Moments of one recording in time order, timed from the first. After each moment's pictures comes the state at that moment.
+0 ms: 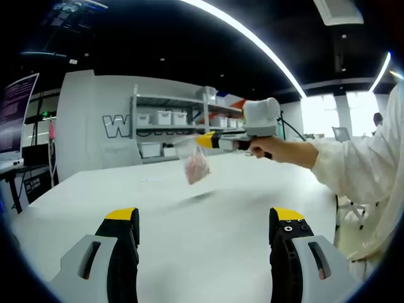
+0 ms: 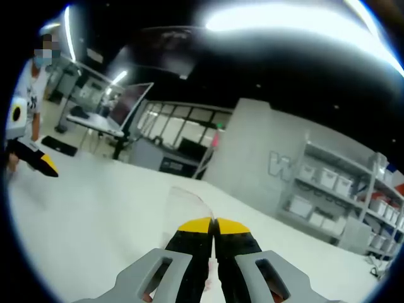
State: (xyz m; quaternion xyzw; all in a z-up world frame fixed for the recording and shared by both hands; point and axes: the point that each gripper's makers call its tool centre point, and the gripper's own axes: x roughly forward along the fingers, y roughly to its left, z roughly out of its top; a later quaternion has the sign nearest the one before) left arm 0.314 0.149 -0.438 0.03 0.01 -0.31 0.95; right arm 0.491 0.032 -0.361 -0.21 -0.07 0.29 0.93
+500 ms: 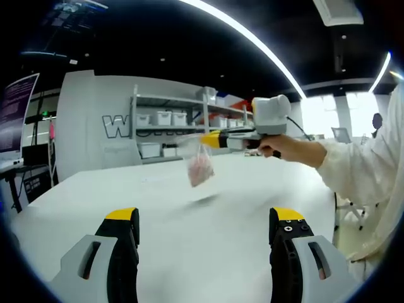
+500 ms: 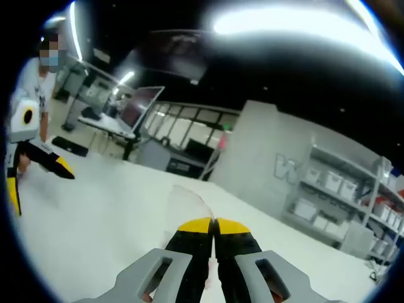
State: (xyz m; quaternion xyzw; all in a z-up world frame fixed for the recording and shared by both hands) left arm 0.311 0.154 -0.432 0.03 0.00 -0.31 0.95; right arm 0.459 0.041 -0.357 -0.22 -0.07 0.32 0.92
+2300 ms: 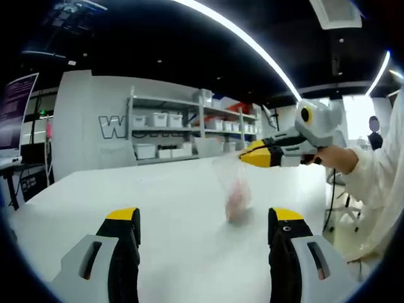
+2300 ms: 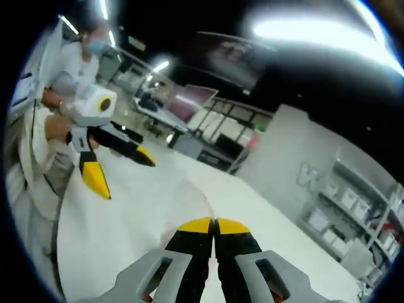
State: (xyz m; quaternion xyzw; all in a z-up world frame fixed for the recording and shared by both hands) left arm 0.294 0.147 -0.433 0.02 0.00 -0.33 0.94; right arm 0.323 0.044 -0.394 -0.30 -0.06 0.39 0.87
